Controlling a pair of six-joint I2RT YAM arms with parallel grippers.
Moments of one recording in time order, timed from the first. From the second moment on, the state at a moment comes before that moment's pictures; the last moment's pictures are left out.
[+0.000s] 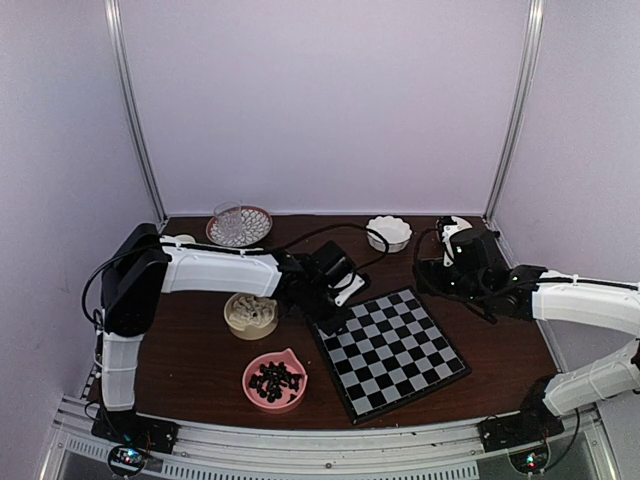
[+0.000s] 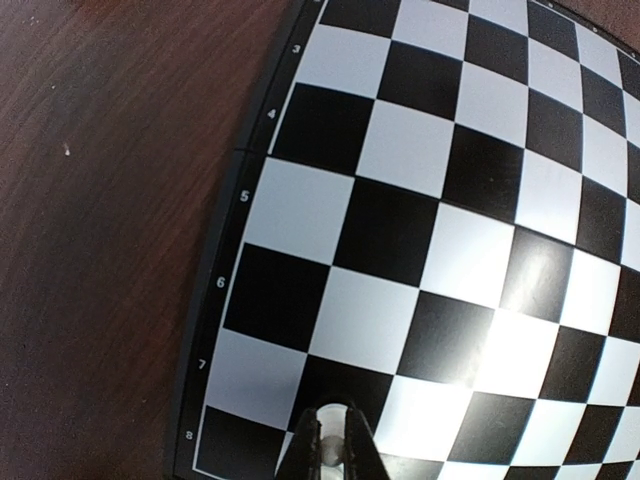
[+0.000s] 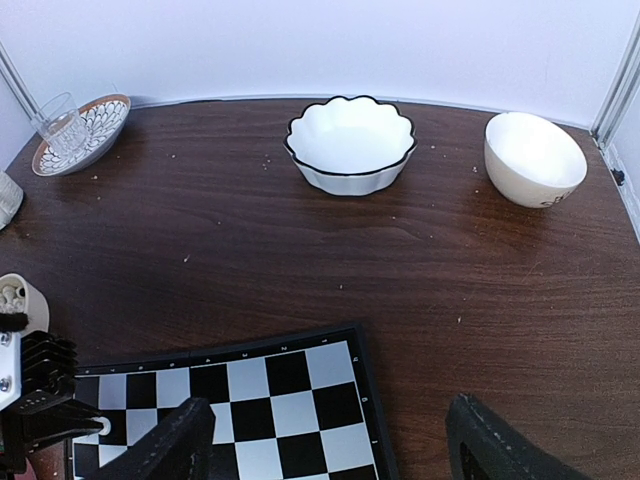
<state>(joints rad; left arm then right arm) -1.02 2.10 1.55 -0.49 -0.03 -0.04 0.70 1.20 0.73 -0.10 0.40 0.37</state>
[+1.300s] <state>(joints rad) -1.02 2.10 1.60 -0.54 -0.04 -0.04 0.70 1.20 0.73 -0.10 0.40 0.37</state>
